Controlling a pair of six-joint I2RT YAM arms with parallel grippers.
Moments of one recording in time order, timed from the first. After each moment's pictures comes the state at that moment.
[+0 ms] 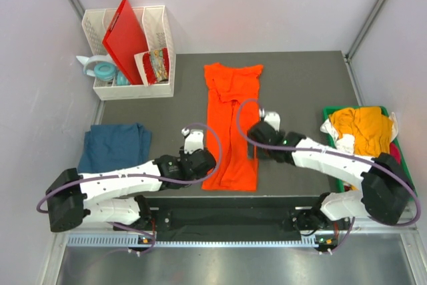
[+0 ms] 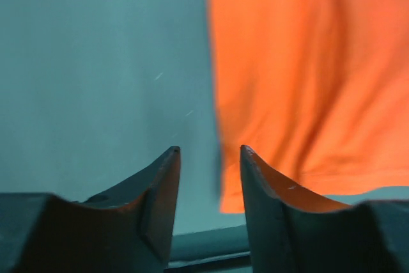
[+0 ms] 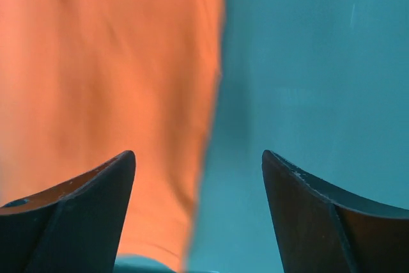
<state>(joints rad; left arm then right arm) -1.13 1.15 0.72 -0.55 -0.60 -0.86 0.80 1.32 0.86 -0.51 0.38 0.69</state>
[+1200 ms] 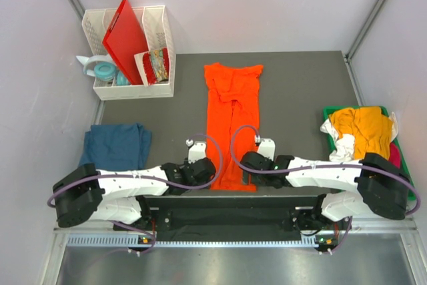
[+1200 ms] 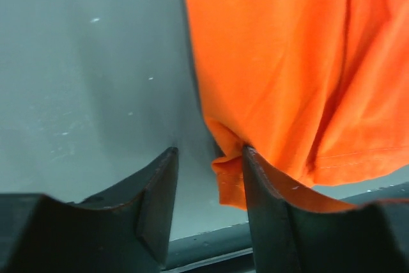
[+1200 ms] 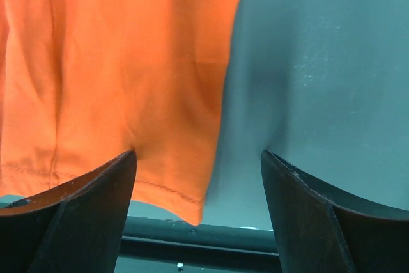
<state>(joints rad) -1.13 1.23 0.52 -0.33 -0.42 -0.94 1.11 1.32 0.63 -0.50 0.40 1.06</state>
